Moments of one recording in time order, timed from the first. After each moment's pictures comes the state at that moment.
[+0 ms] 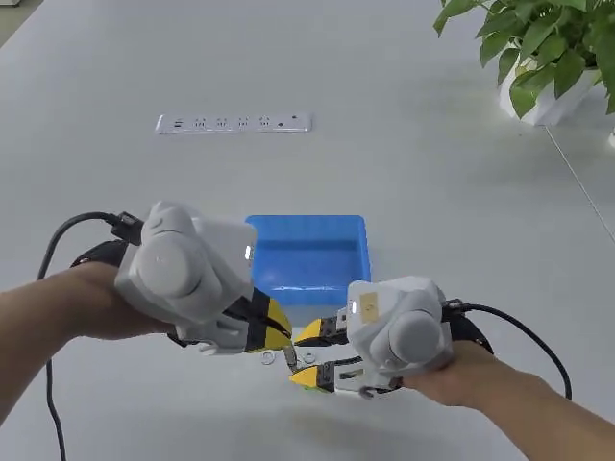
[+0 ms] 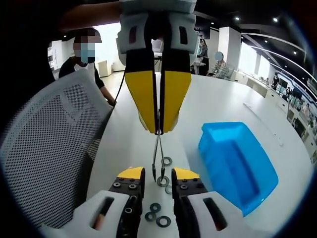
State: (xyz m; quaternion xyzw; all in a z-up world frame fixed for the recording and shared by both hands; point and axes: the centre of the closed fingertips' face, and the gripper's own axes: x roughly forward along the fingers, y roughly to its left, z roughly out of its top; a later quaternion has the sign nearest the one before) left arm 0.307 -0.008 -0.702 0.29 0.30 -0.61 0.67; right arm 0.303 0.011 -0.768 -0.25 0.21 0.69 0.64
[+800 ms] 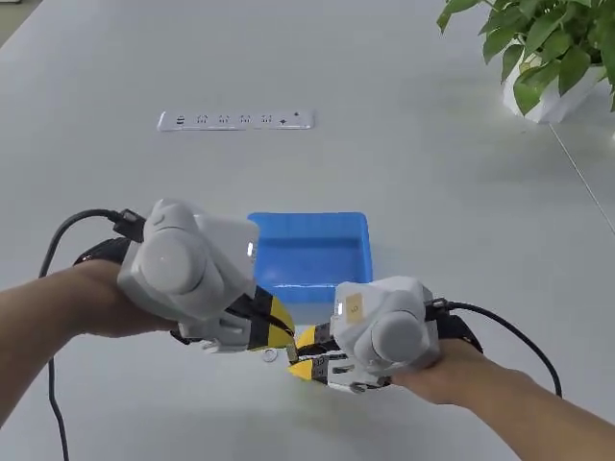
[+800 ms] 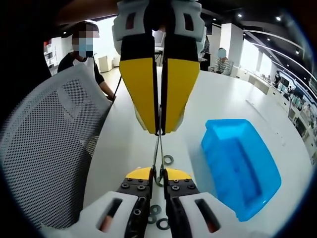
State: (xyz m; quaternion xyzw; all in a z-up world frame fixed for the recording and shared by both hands) left arm 0.308 -0.009 -0.704 0.29 0.31 -0.61 0.67; right arm 0.303 0.015 -0.778 -0.27 0.22 0.69 0.64
